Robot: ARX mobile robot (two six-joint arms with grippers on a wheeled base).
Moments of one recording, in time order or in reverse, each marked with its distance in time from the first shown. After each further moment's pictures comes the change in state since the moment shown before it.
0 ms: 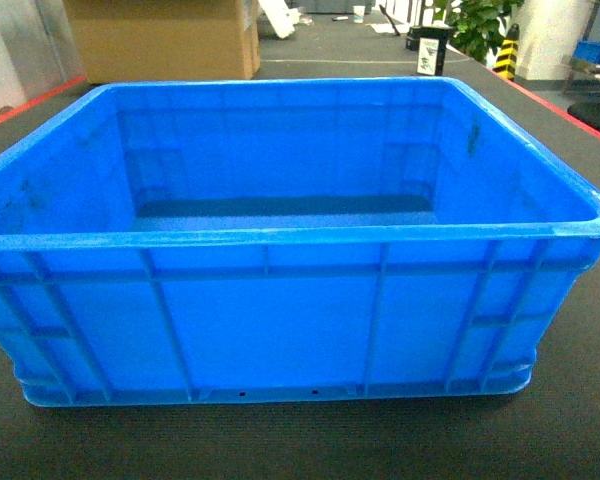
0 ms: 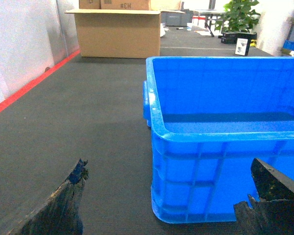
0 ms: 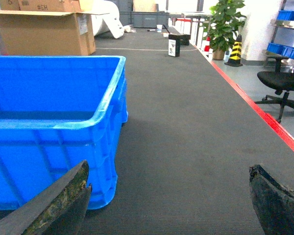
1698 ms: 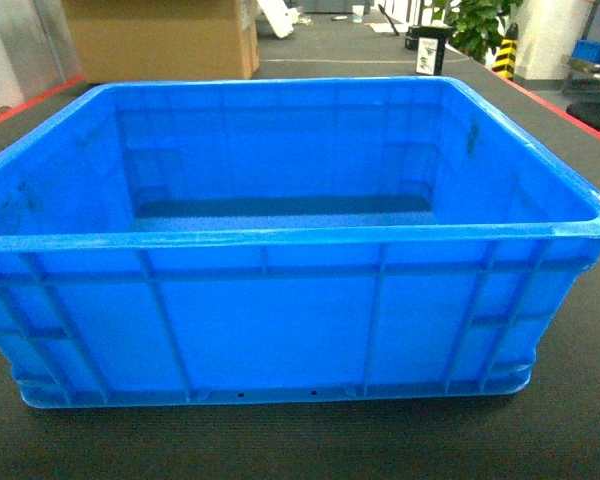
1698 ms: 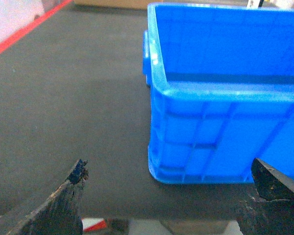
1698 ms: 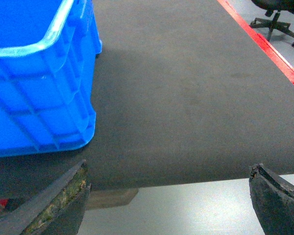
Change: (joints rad) left arm -0.023 0.167 0.068 -0.095 -0.032 -0.039; right arm 0.056 0.266 0.101 -0.145 0.154 0.065
